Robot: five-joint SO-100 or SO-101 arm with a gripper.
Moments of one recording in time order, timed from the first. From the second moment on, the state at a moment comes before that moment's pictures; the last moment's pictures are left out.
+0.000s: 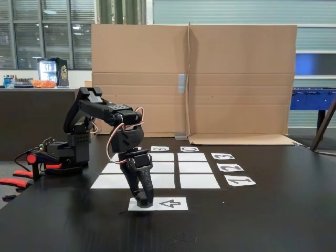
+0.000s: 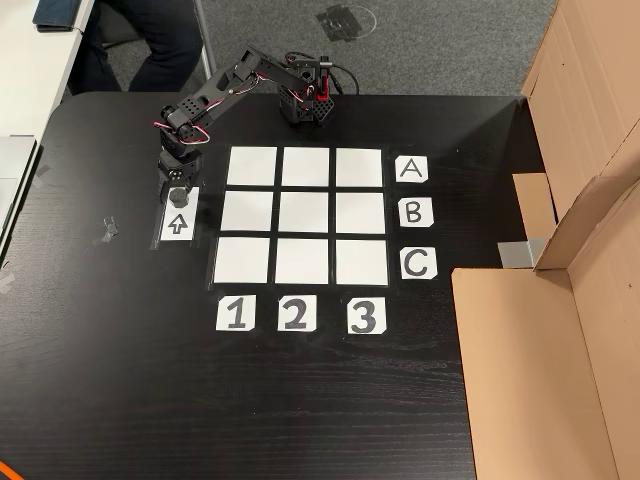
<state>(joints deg) 42.8 48.7 59.1 67.3 0.3</state>
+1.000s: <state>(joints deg) 40.8 48.7 59.1 67.3 0.2</state>
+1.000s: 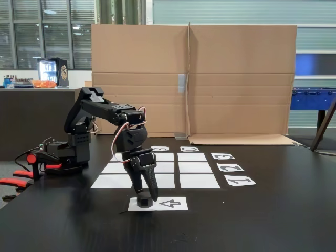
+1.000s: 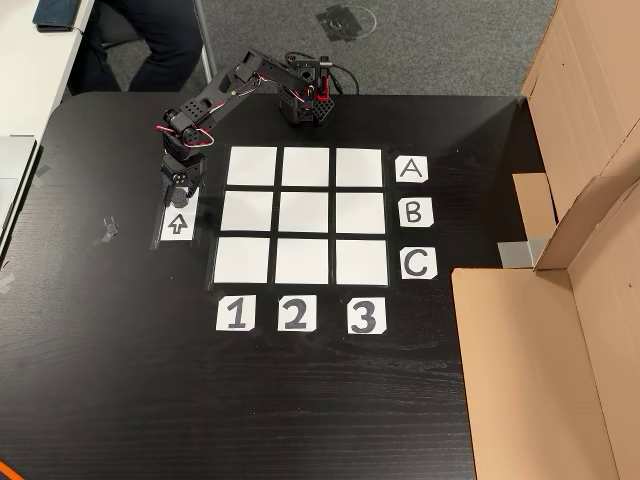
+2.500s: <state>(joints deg) 34.8 56.1 58.5 74.2 0.4</state>
